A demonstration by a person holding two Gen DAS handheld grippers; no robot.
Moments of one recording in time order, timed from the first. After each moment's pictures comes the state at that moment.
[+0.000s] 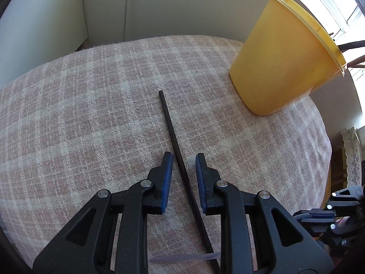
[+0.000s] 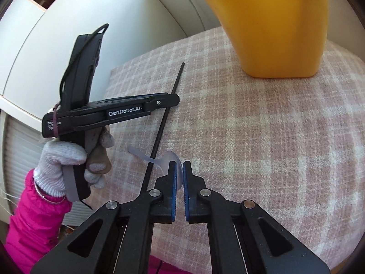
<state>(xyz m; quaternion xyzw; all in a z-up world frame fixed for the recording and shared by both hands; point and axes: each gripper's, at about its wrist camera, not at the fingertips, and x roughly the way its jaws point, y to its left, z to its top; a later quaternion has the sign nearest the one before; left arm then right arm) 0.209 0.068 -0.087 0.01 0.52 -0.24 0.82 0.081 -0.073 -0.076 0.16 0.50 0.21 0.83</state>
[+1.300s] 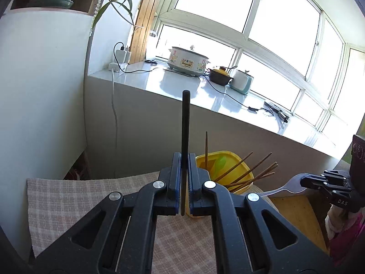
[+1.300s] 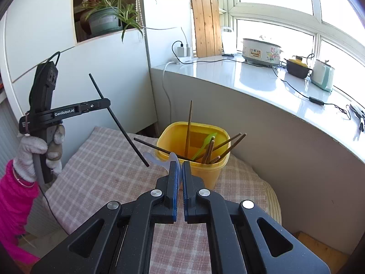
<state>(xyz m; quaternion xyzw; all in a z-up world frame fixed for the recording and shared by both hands) 0.168 0.115 0.120 -0.08 0.24 -0.30 0.92 0.043 -0.162 0.097 -0.03 0.30 0.12 0.95</state>
